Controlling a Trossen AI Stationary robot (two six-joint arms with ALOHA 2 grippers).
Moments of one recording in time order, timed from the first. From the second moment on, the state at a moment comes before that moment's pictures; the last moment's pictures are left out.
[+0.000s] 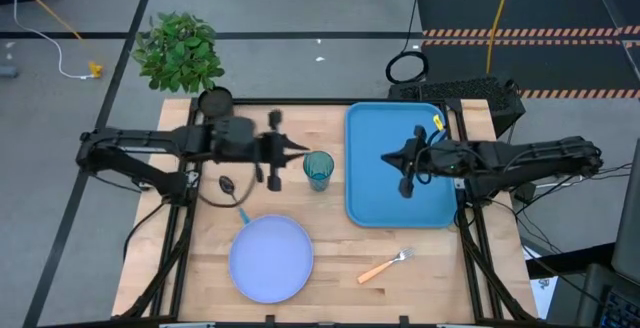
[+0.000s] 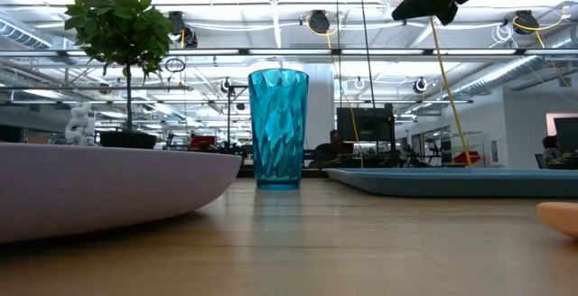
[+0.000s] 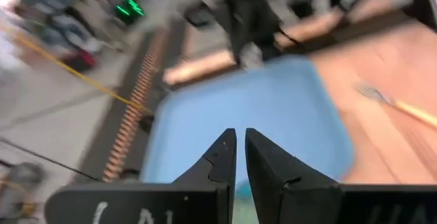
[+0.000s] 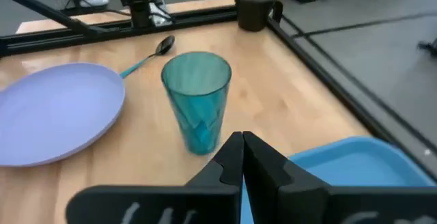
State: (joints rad) left arm 0.00 1.28 1.23 -0.33 -0.11 0.38; right arm 0.08 0.85 0.78 -0.41 0.35 0.21
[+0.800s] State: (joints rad) left arm -0.04 1.66 1.45 -0.76 -0.12 0.31; right arm 0.08 0.87 0.78 -0.50 0.23 0.27
